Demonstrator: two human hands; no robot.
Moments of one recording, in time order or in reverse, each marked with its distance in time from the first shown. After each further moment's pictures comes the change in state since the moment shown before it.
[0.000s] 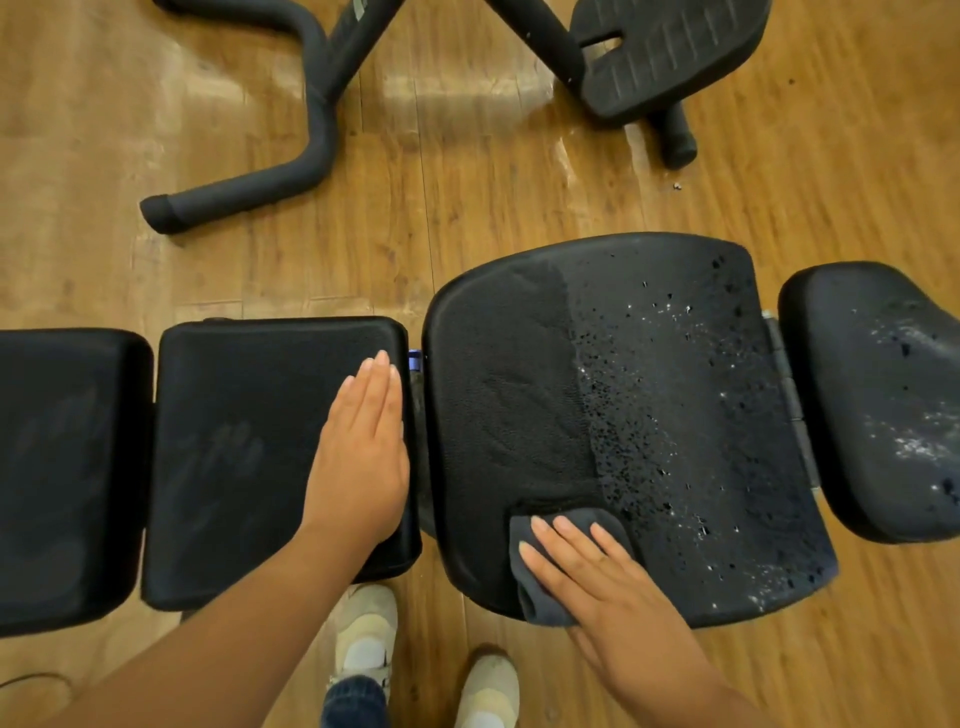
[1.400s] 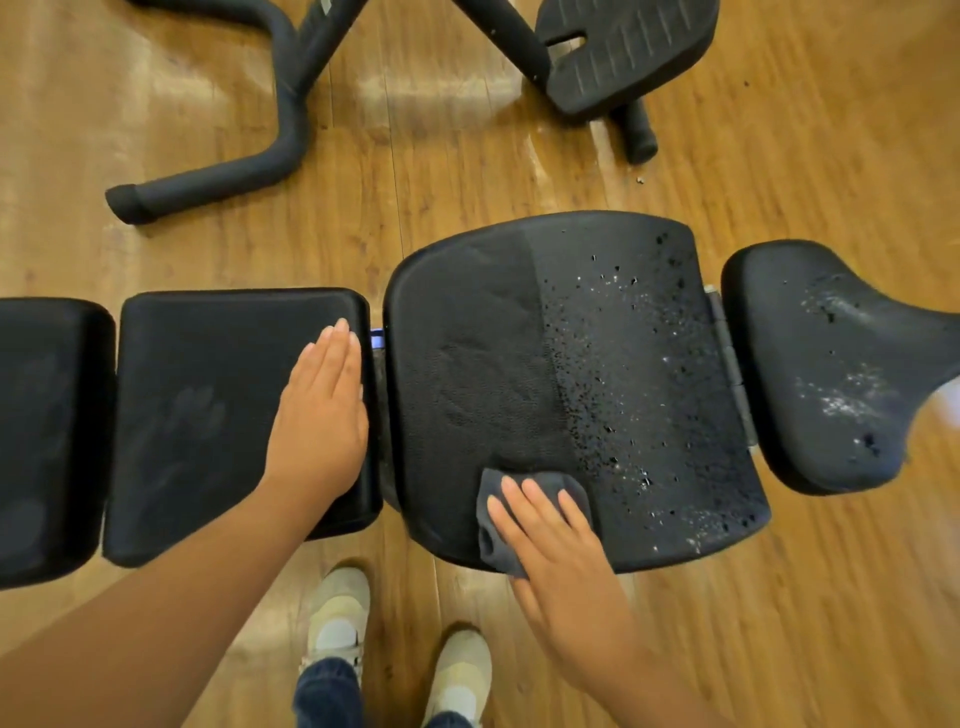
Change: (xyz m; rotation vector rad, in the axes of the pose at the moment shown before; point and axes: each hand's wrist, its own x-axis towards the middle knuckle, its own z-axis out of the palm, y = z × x) left_hand -0.001 -0.002 0.002 0.027 -0.009 0.005; right_hand -0.013 -0.022 0.003 0.026 0.042 0.182
